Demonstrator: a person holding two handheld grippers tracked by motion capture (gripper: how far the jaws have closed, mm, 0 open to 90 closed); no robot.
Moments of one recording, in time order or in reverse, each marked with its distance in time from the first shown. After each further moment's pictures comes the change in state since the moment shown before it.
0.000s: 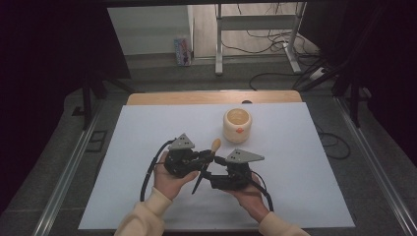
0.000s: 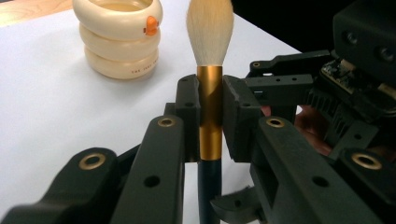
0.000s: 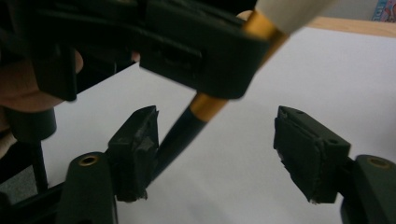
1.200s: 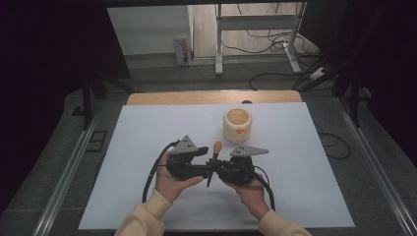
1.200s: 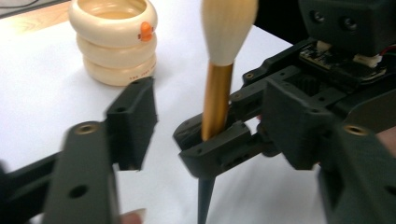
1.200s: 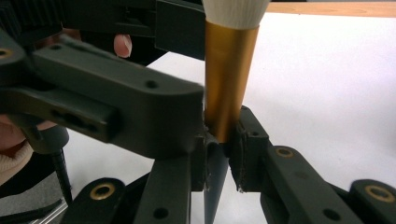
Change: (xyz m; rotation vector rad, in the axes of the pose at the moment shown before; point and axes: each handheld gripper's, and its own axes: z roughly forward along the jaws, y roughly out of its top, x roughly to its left) left arm -0.006 -0.001 0.001 -0.009 0.023 0.045; right arm -0.016 0.004 -0.002 0.017 0.074 0.084
